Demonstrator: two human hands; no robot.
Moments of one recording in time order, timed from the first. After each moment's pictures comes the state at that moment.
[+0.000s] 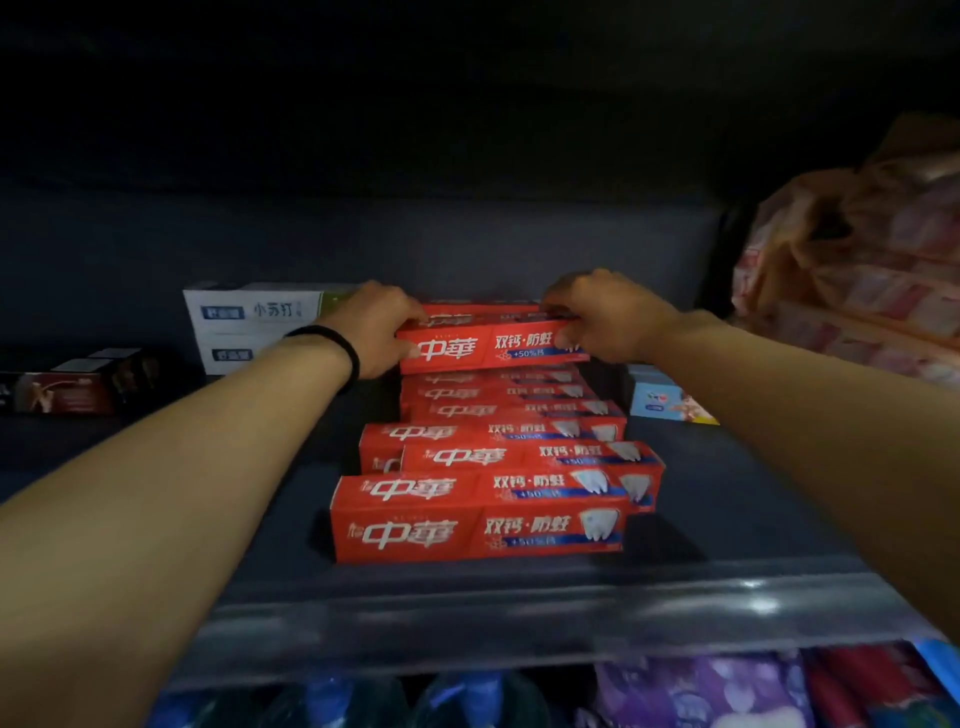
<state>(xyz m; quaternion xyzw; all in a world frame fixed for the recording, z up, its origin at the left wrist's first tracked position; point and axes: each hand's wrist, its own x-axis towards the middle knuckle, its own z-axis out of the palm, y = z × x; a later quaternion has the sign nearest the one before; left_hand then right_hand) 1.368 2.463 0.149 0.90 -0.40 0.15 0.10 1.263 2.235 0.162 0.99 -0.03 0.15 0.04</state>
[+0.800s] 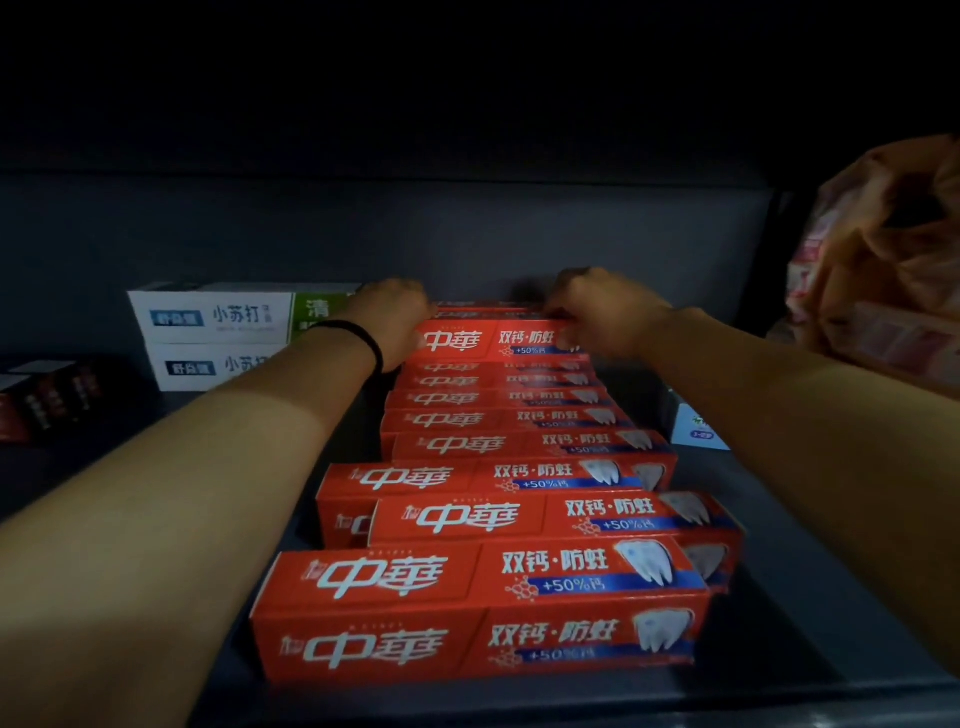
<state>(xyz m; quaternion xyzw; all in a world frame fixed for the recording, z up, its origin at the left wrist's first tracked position) 1.456 2.405 0.126 0.90 -0.40 0.19 0.01 1.348 2.193 0.141 0.98 -0.03 0.16 0.09</state>
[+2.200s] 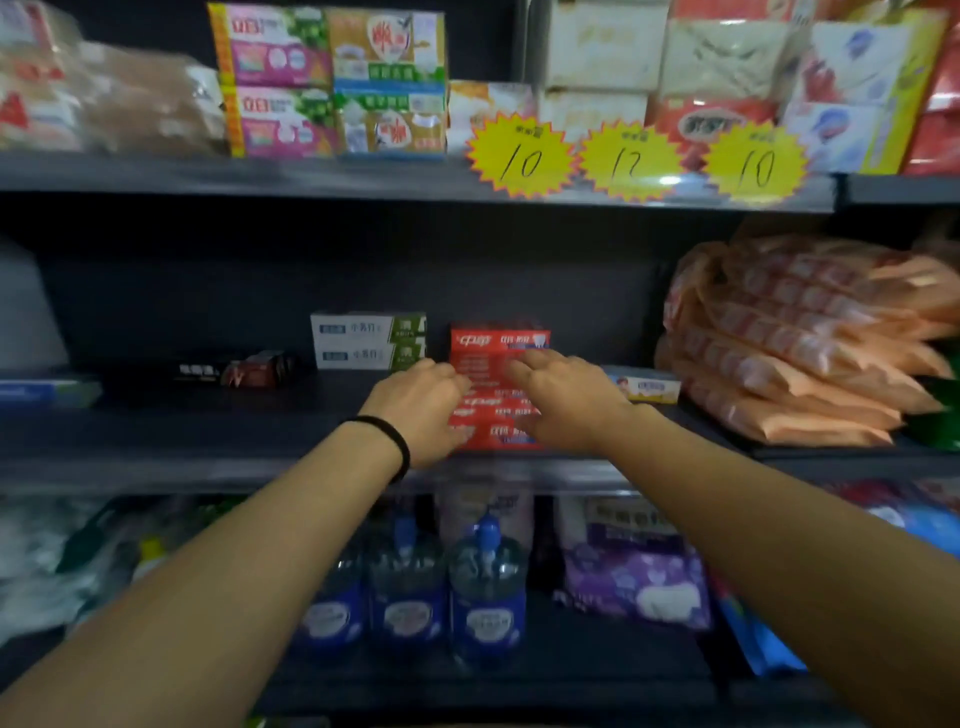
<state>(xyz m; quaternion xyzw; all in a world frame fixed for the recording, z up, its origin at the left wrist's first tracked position) 1.140 2.559 0.168 0.89 -0.41 0.20 0.01 1.074 2.384 0.170 0.97 0.03 0.19 0.13</state>
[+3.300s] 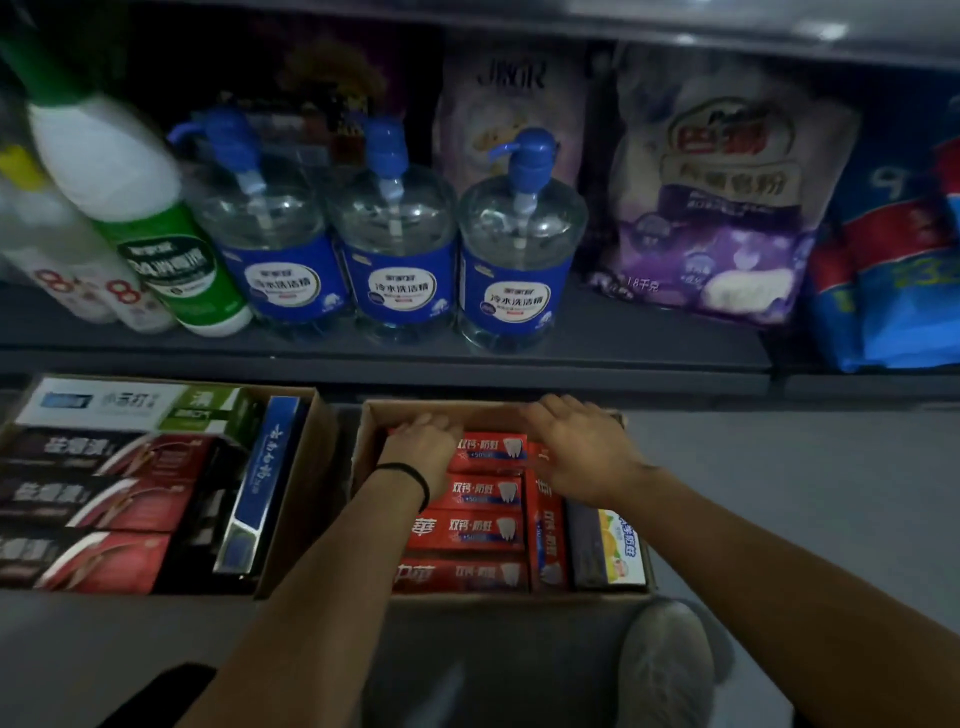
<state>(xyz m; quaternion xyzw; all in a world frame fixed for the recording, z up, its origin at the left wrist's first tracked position) 1.100 2.597 -0.274 0.90 -0.37 -0.22 -0.03 1.007 2.420 -0.240 0.99 0.01 -0.09 -0.07</state>
